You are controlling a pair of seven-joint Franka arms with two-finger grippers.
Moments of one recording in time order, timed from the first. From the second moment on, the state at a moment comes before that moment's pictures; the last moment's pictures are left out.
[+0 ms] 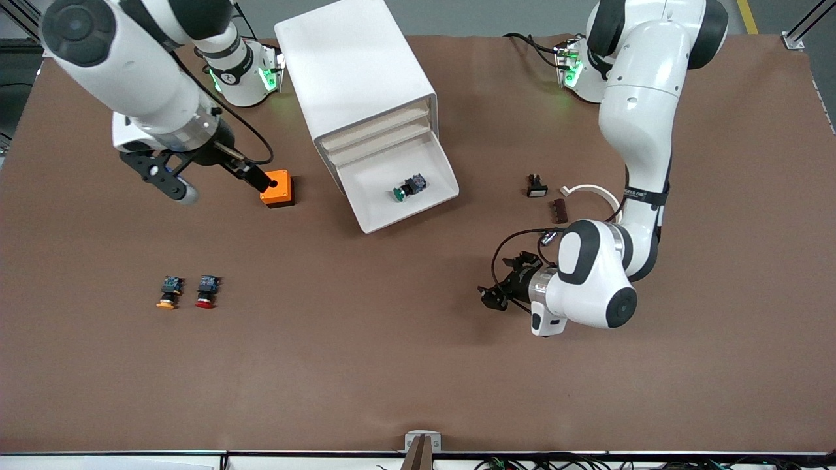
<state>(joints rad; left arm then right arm) -0.45 0.87 0.15 -1.20 -0.64 1.86 -0.85 0.44 0.06 -0.02 -1.66 0.07 1.65 1.07</state>
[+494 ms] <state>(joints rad) -0.50 0.82 0.15 -1.20 -0.37 2.05 -0.85 0.58 0.06 -0.02 -1.73 0.07 1.76 1.32</state>
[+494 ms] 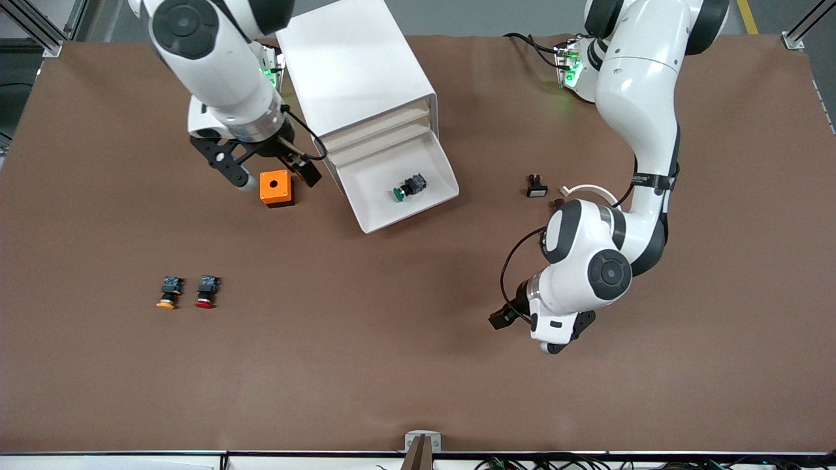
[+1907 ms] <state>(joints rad) -0.50 0.81 0.16 -1.21 -0.26 2.12 -0.85 0.89 0.37 -0.02 -1.75 0.01 2.08 1.82</state>
